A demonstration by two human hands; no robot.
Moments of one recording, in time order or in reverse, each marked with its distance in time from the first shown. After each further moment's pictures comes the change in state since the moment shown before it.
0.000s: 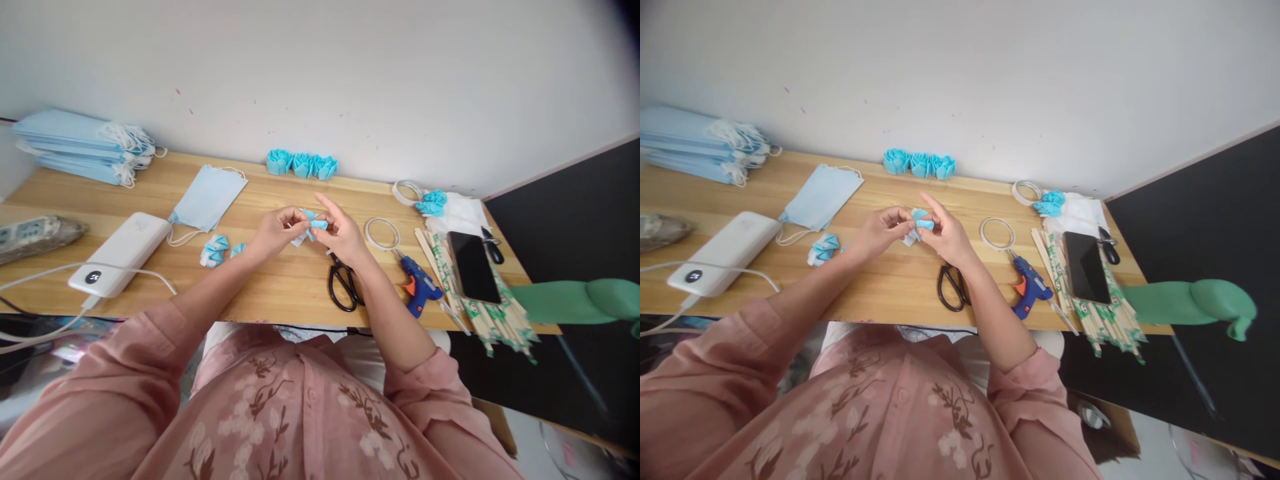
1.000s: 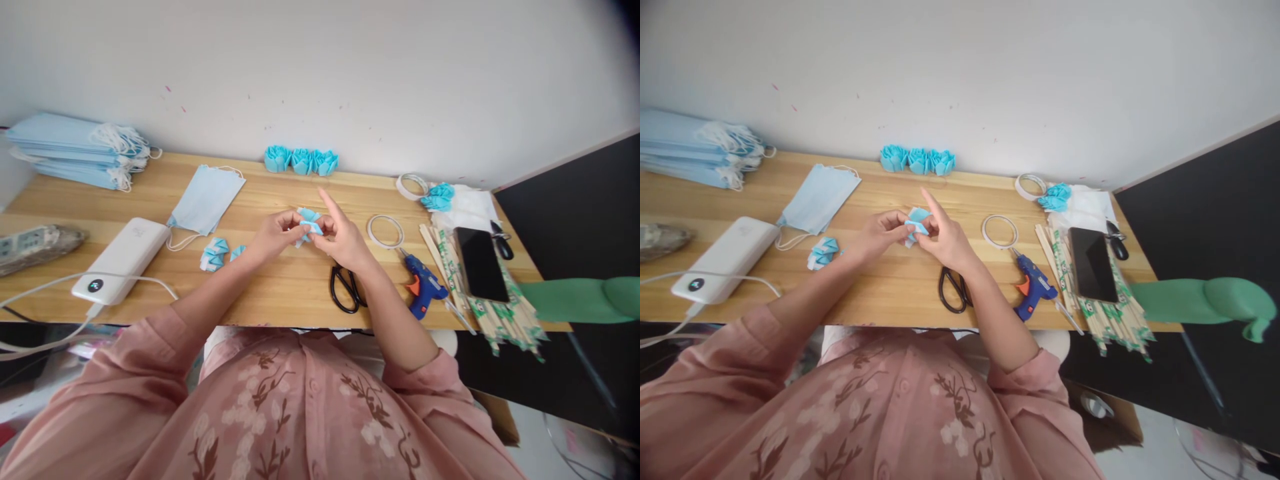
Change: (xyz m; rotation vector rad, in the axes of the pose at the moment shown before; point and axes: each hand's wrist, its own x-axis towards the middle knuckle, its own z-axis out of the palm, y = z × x) left_hand 0.000 0.002 -0.001 -0.073 -0.054 -0.082; right_hand -0.004 -0.006 0.000 -0.169 -0.022 -0.040
